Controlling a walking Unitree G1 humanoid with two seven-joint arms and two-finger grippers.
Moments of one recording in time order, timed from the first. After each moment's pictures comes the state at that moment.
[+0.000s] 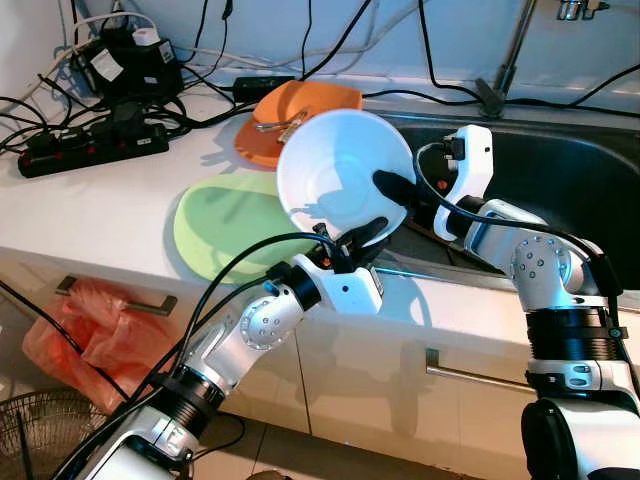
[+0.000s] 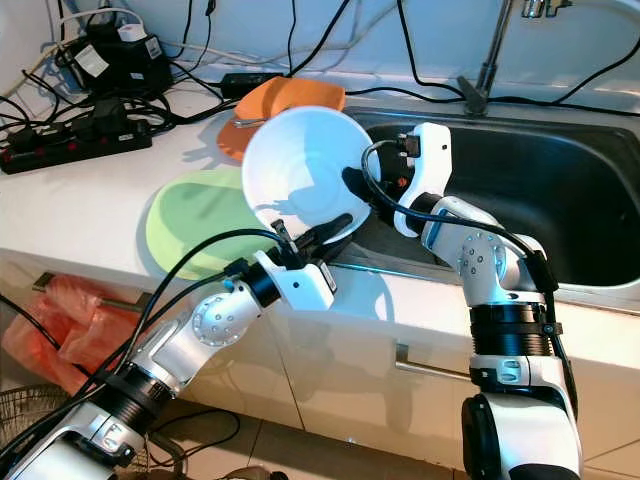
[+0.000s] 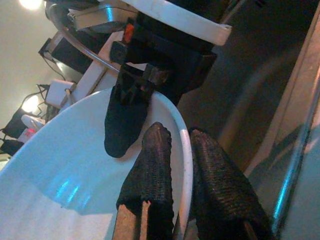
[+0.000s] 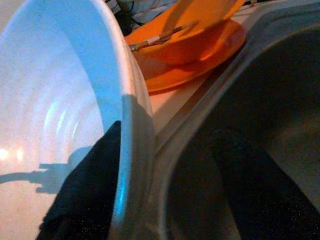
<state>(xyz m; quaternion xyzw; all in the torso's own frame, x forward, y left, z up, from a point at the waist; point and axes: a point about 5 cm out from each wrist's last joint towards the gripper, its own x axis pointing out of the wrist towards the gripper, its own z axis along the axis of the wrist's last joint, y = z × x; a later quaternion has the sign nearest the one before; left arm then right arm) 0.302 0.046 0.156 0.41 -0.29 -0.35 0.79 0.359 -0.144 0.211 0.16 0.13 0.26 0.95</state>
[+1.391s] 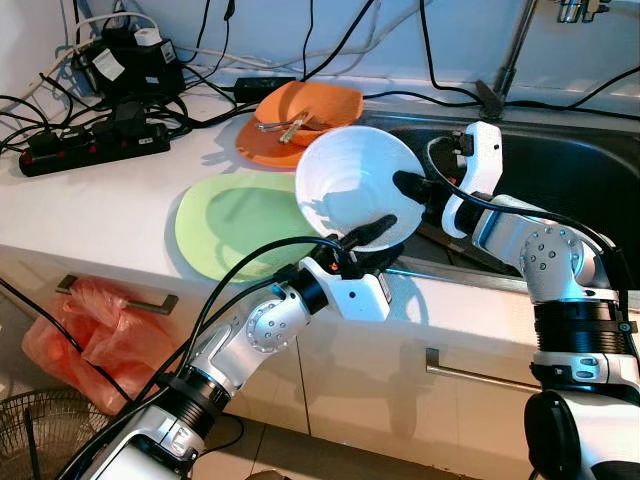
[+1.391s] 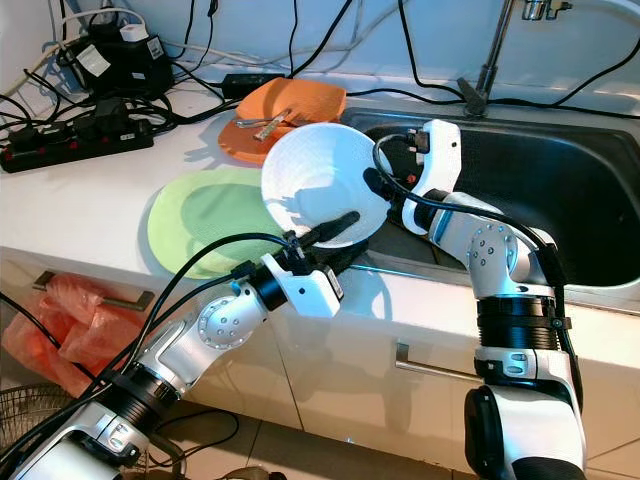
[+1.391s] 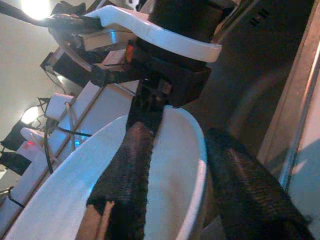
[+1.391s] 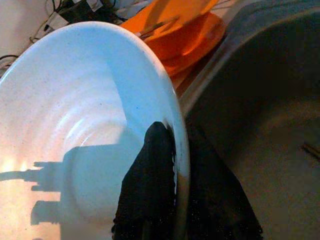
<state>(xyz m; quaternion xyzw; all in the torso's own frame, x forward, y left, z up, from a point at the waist) 0.298 0.039 0.157 0.39 -0.31 -0.36 0.79 0.361 -0.154 0.213 0.17 0.15 0.23 0.95</state>
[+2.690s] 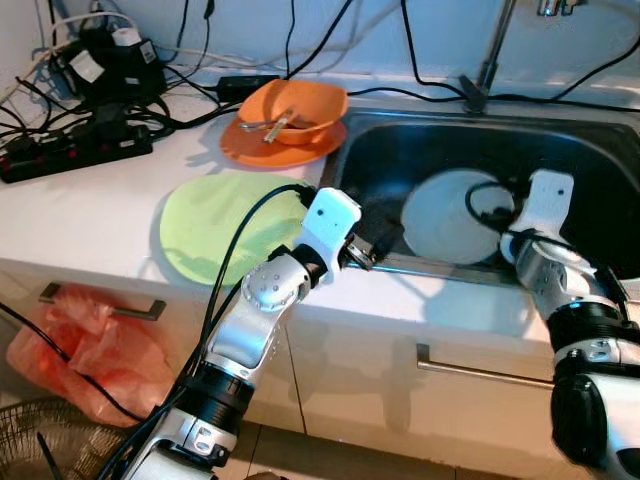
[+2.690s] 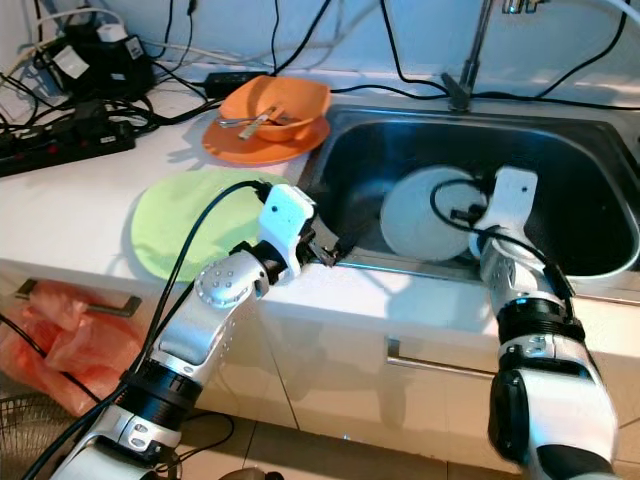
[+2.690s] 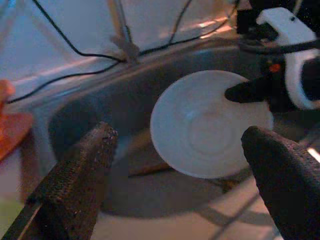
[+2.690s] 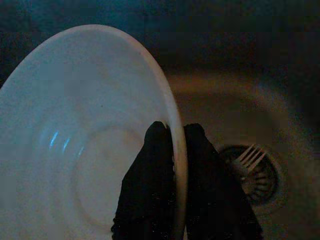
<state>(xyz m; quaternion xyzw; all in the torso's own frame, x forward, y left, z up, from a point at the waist) 0.321 0.039 0.171 0.08 -0.06 -0.38 0.92 0.378 -0.251 0.146 0.05 0.16 -0.10 0.98</state>
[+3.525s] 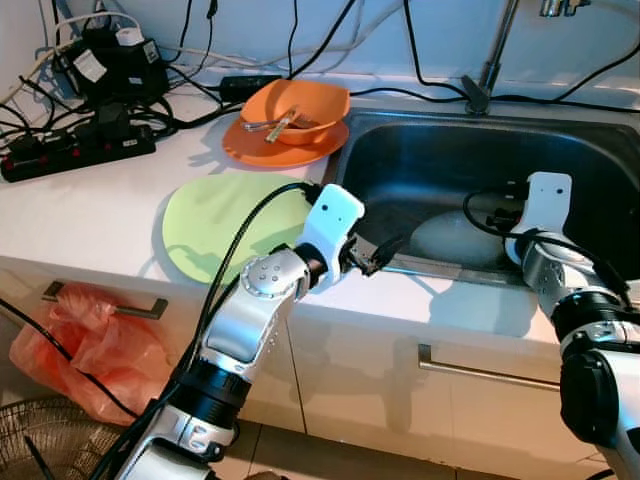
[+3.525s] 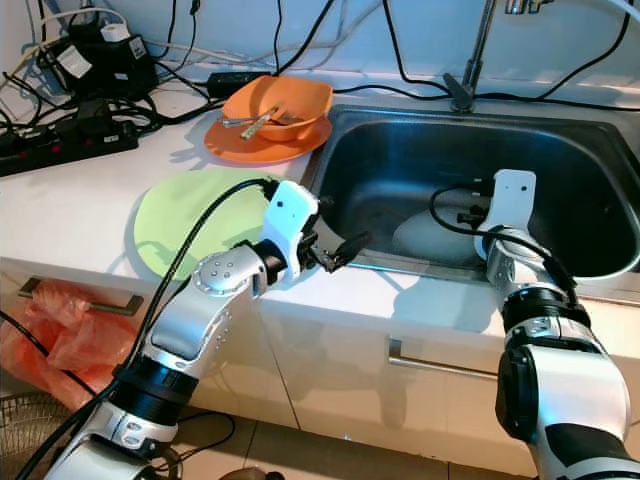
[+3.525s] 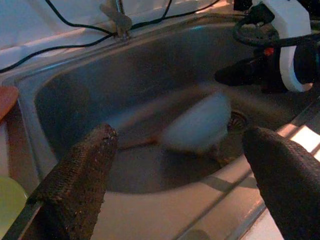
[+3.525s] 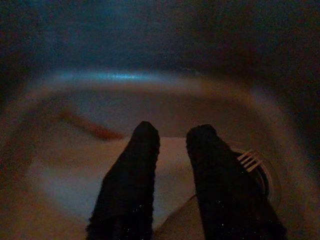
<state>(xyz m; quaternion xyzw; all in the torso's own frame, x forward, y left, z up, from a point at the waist) 0.321 0.040 0.174 0.08 0.00 -0.40 0.91 0.380 -0.257 0.141 0.01 0.16 -0.09 0.98</state>
